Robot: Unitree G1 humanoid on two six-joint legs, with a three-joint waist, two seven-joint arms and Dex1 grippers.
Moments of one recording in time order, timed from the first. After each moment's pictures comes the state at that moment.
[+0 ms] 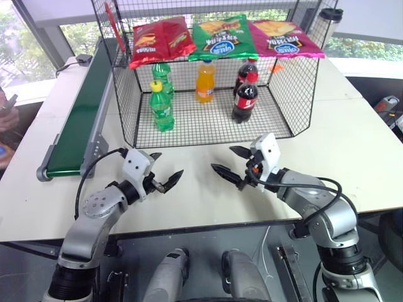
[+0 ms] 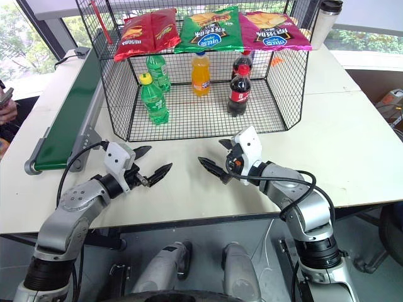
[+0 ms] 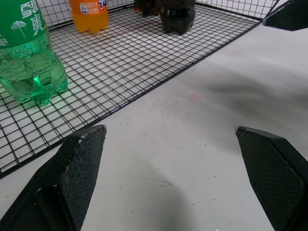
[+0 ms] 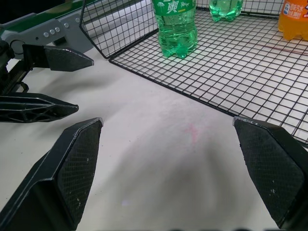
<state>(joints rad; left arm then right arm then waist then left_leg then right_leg) -0.07 0.43 0.01 -0.41 -0.30 0.45 -0.56 -0.28 -0.41 0.05 -0.41 0.46 0.71 0.56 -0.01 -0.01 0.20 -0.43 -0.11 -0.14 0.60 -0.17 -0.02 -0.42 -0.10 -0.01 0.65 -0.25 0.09</state>
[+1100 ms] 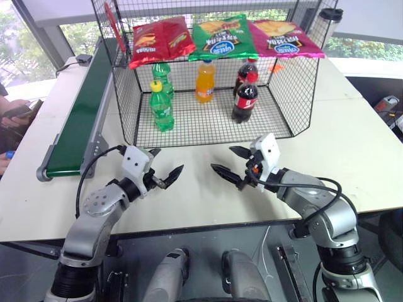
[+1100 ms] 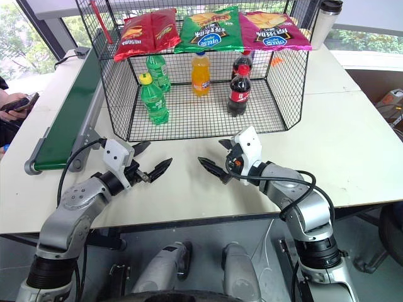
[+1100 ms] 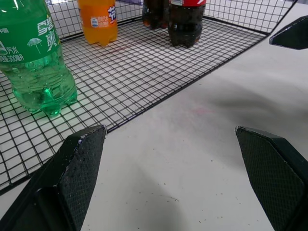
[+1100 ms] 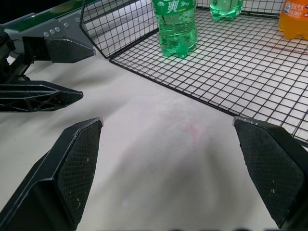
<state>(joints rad) -0.09 0.41 0.02 -0.41 -0.31 0.45 -0.51 -0.28 -0.41 0.05 -0.41 0.46 0.72 0.56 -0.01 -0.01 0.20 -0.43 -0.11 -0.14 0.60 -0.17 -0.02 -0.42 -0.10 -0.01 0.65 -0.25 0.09</state>
